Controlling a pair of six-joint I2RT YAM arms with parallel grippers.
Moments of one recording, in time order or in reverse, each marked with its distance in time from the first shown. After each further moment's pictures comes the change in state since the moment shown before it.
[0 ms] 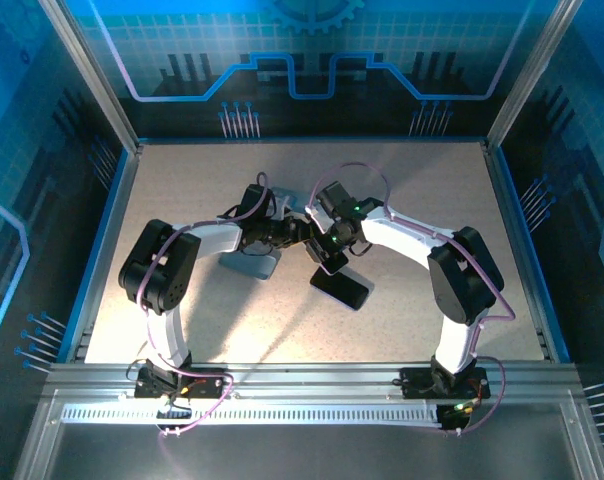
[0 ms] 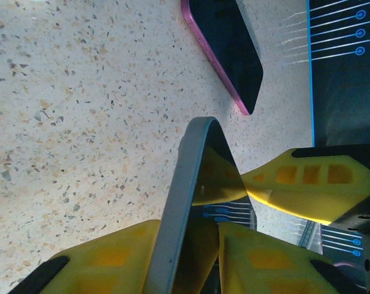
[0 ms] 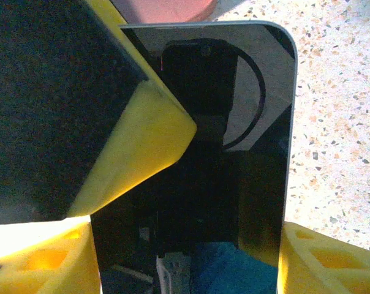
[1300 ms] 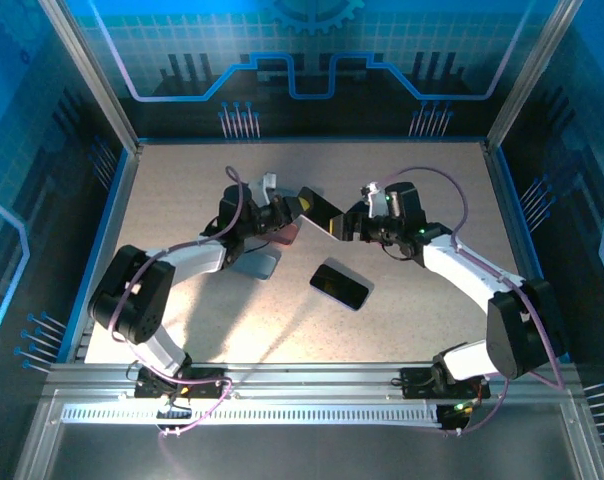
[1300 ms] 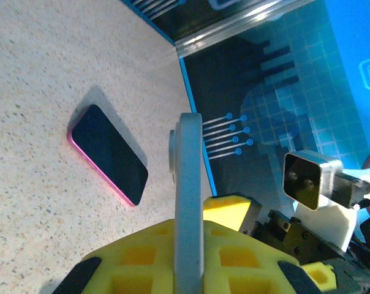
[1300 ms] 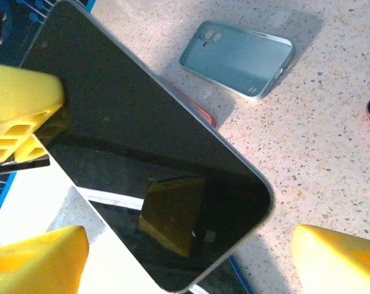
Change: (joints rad) left arm -0.013 -0.264 -0.233 0.549 -0.175 -0.372; right arm -0.259 -0.420 -0.432 0.520 -0.352 0.422
